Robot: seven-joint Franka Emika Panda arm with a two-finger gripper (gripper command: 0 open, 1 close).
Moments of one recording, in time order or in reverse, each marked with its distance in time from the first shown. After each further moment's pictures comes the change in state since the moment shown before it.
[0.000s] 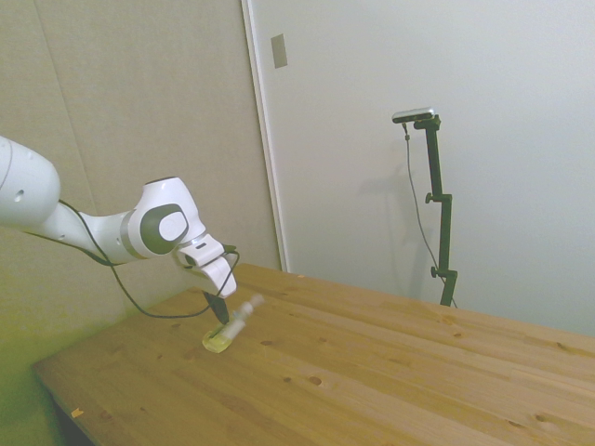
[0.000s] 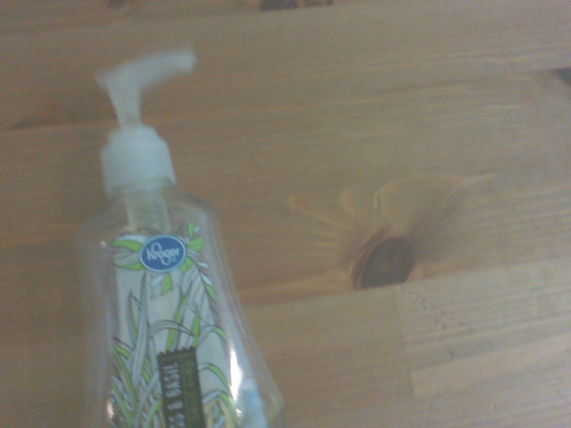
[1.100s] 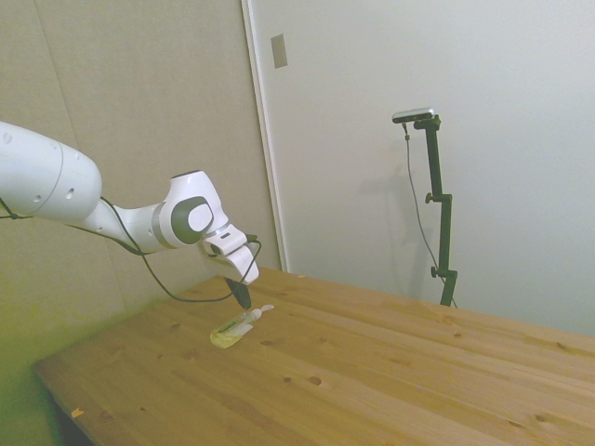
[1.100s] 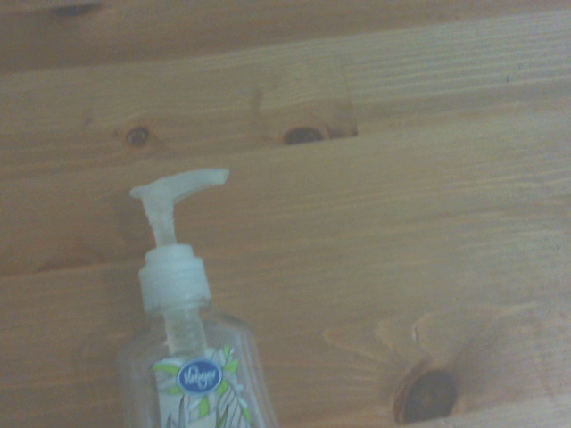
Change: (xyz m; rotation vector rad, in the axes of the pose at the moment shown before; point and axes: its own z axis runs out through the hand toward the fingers) arm 0.008 -0.034 -0.002 0.029 0.010 -0.016
